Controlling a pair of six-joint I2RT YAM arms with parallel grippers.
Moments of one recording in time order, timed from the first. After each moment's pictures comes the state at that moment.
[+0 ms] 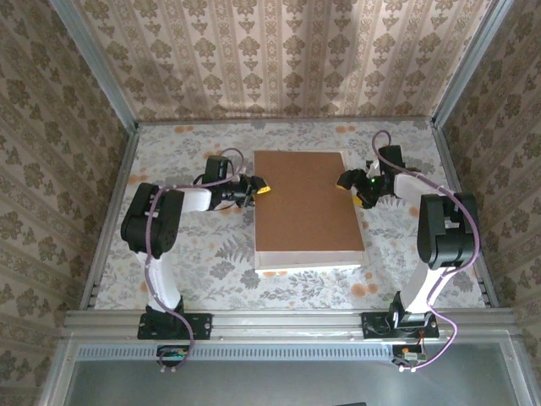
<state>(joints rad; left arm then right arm) -0.36 1.95 1.02 0.22 0.86 -1.20 -0.02 1.78 1.09 -0.41 -0.58 0.62</state>
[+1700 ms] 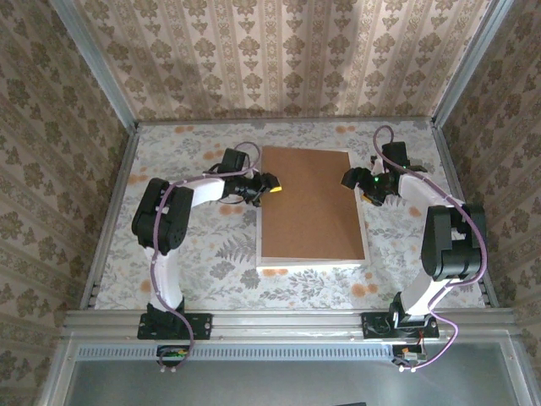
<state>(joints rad) -0.45 2.02 1.25 -0.14 0.71 -0.92 -0.01 1.67 1.09 -0.49 -0.43 0.50</state>
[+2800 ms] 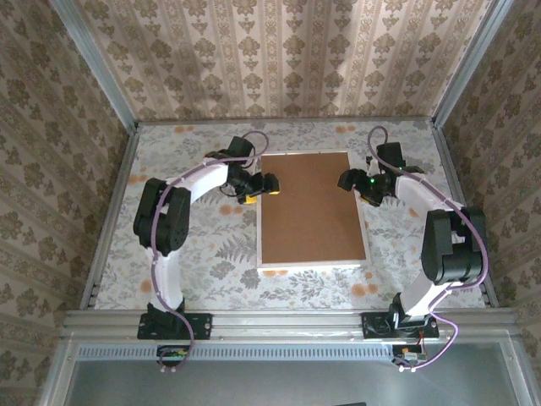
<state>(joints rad) -0.48 2.01 1.47 -0.65 0.44 -0.53 0.04 1.64 1.08 -0.51 -0.38 0.48</state>
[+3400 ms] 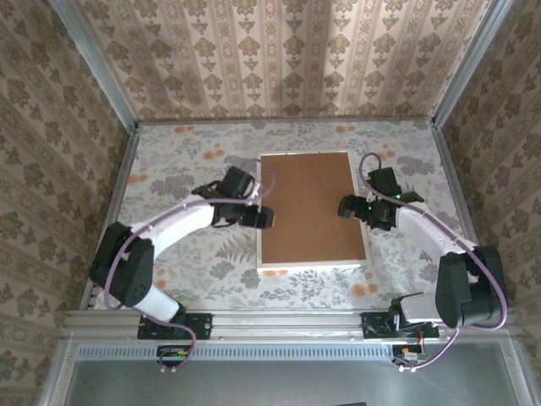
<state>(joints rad) -0.69 1.51 0.99 -0.54 0.17 -0.29 0.15 1.36 0.82 -0.57 -0.09 0.46</state>
